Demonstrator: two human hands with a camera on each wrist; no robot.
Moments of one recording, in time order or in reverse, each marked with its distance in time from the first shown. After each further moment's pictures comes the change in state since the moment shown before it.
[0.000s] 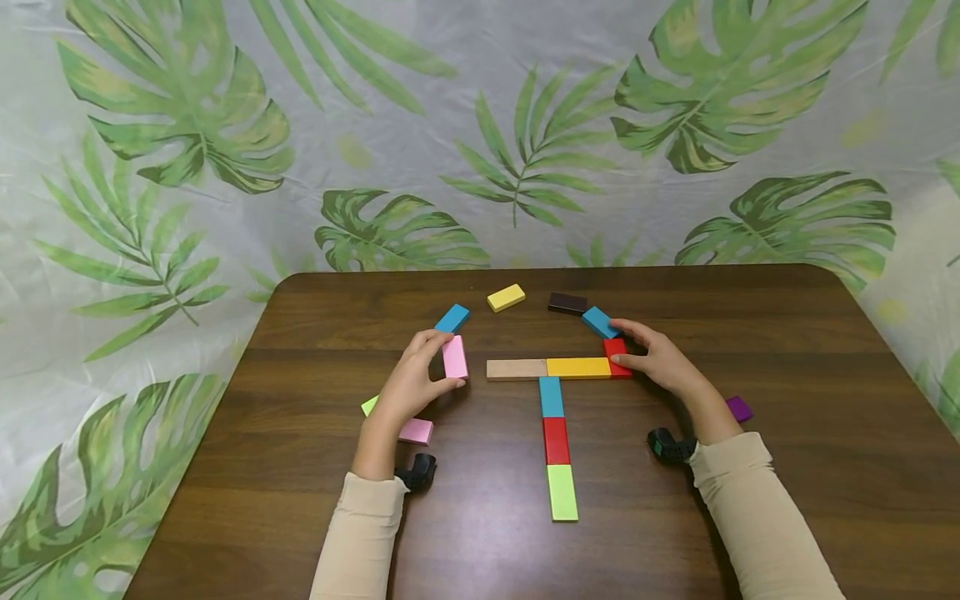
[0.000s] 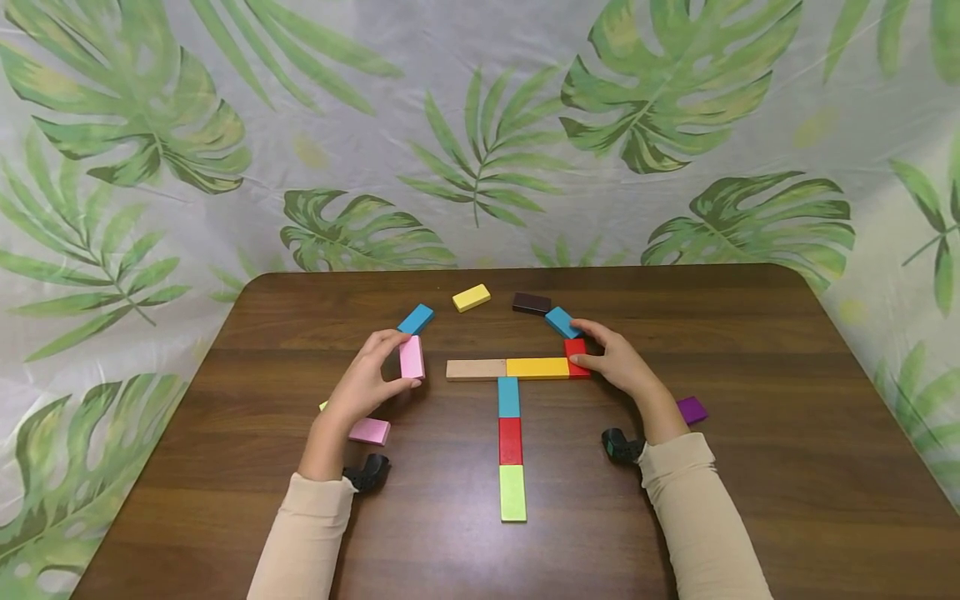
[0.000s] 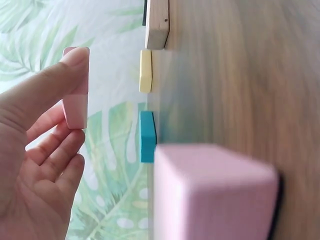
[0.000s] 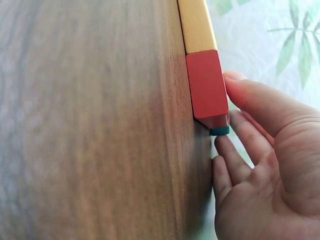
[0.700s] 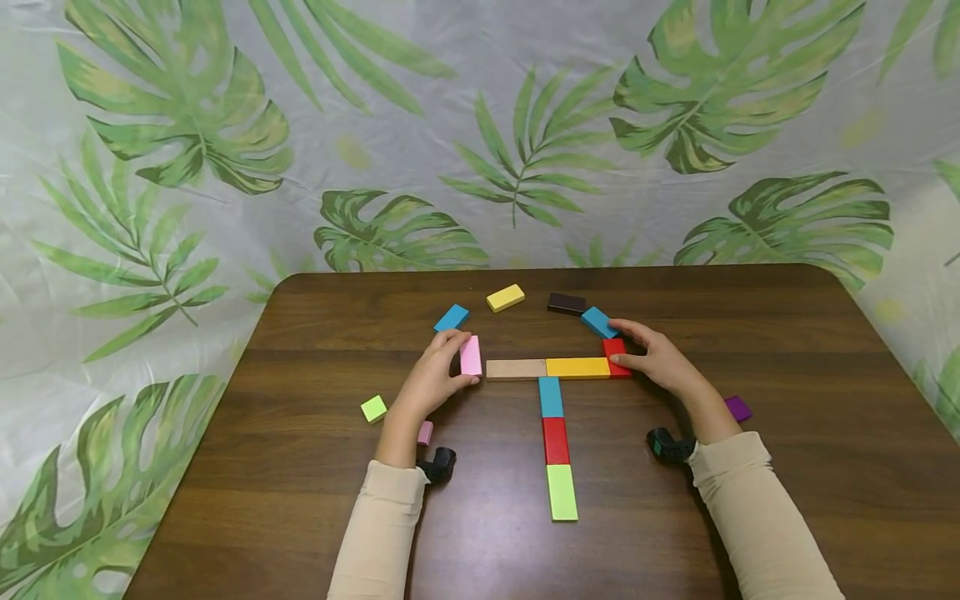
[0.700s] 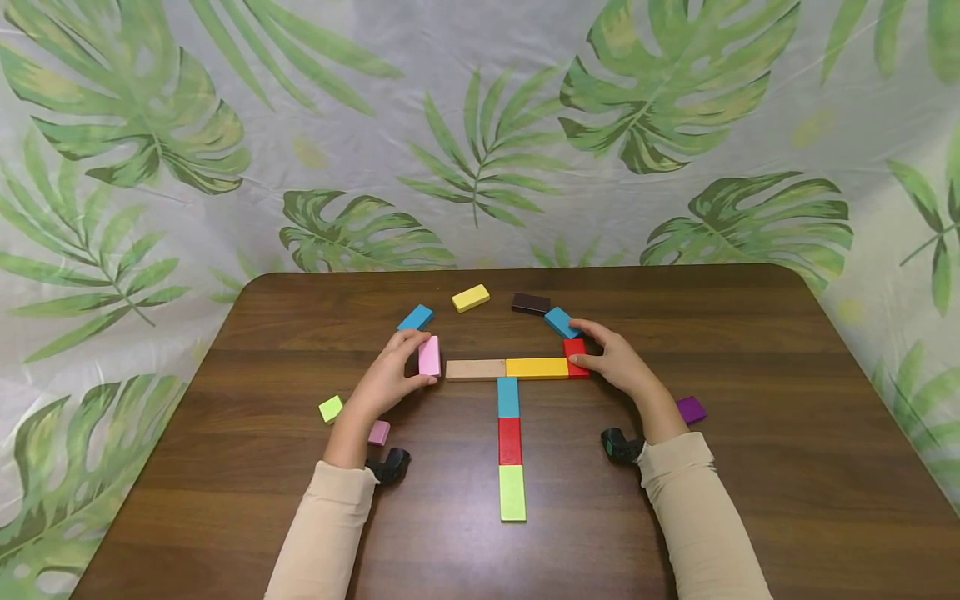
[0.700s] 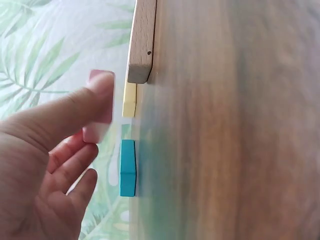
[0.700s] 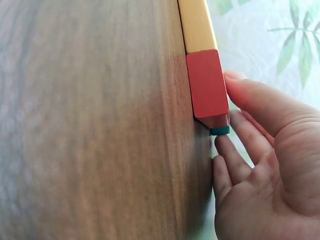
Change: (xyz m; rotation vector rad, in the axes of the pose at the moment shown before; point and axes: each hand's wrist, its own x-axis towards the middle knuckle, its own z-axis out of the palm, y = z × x) left_hand 0.019 0.000 0.026 0.074 -0.082 -0.034; right_hand 0.000 -0.002 0.000 0.017 -0.002 0.005
